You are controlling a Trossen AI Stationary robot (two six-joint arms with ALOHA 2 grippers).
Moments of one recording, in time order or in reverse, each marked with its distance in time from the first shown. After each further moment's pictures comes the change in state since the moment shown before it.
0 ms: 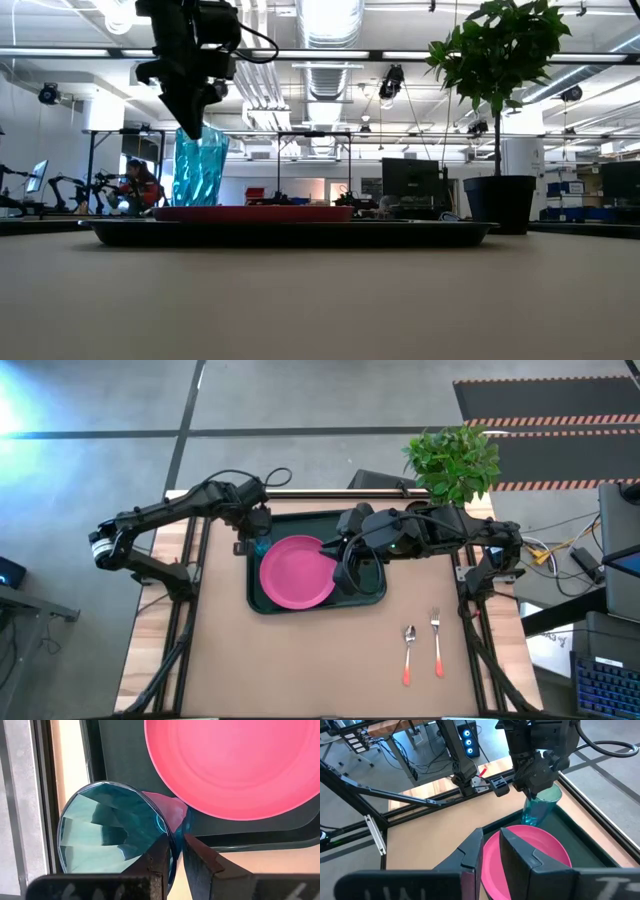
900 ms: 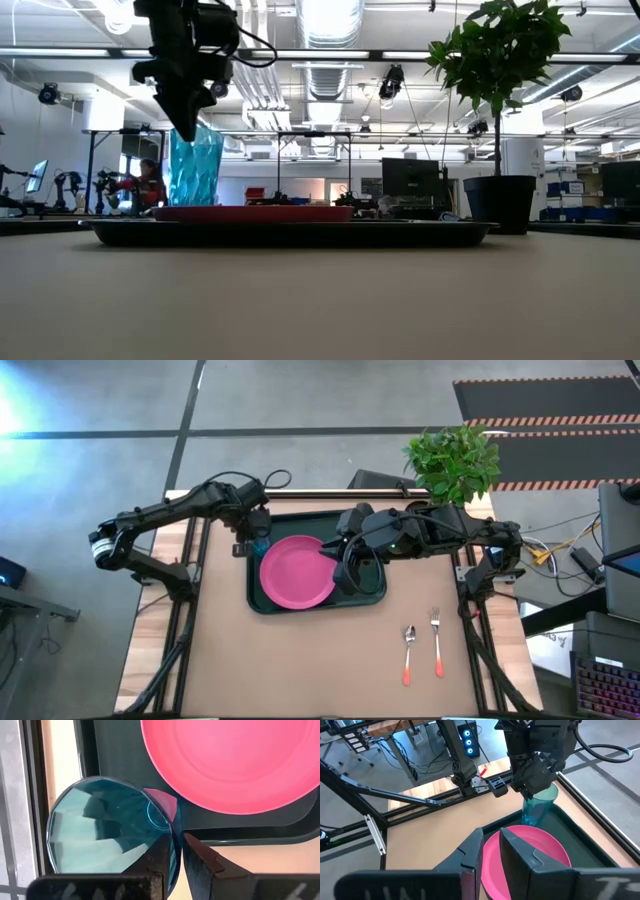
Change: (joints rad) left arm 0.000 0.000 -0.009 -0.032 -0.002 -0.048; right arm 0.000 0.000 0.000 0.000 0.000 -0.004
